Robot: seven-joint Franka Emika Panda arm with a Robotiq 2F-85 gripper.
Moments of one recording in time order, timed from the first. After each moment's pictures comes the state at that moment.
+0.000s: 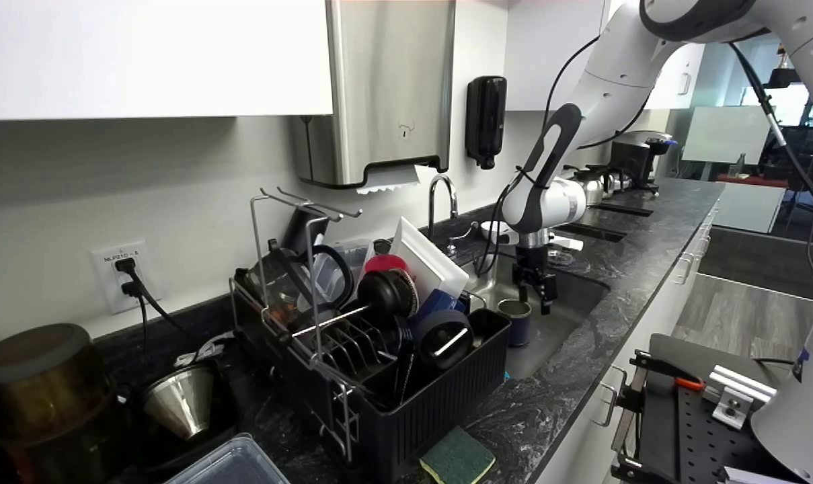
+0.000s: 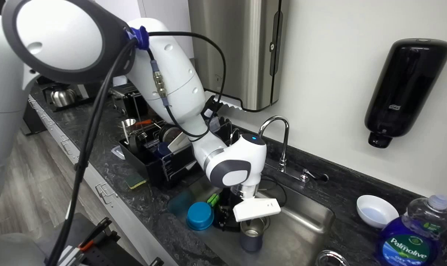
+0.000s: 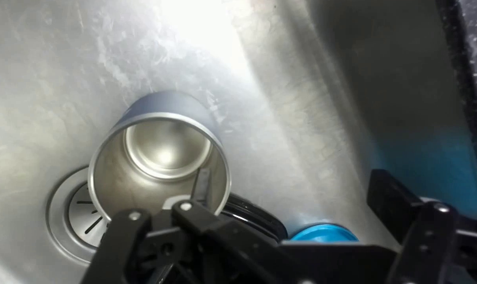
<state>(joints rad) -0.40 0.60 -0.10 -2.17 0.06 2.58 -1.46</state>
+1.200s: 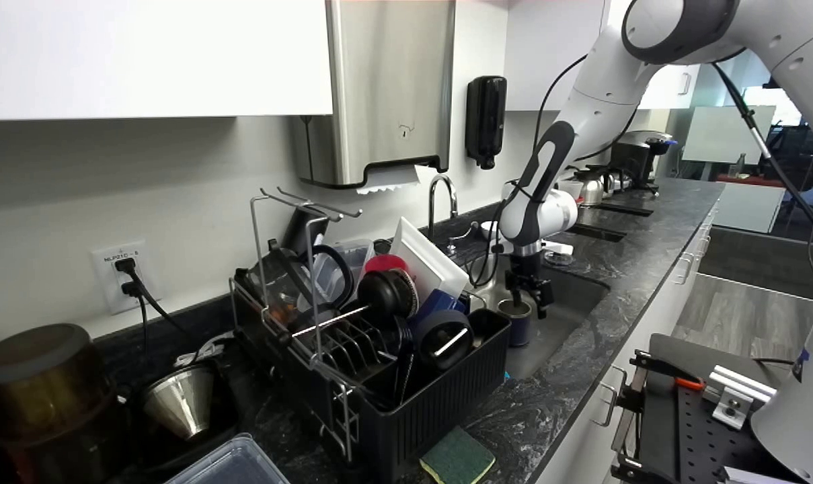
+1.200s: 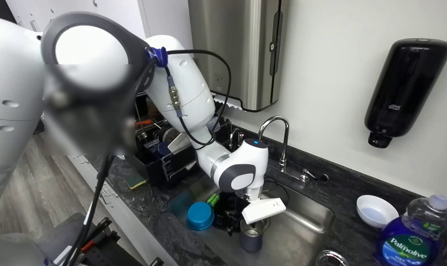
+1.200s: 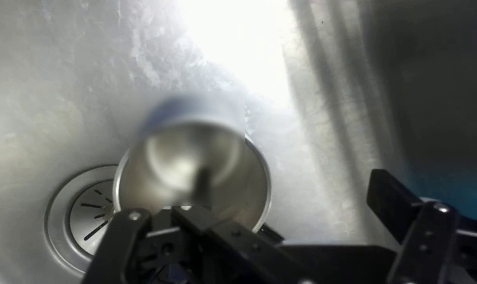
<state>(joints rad) -0.42 0.70 -0.09 -2.09 -0.05 2.60 -1.49</state>
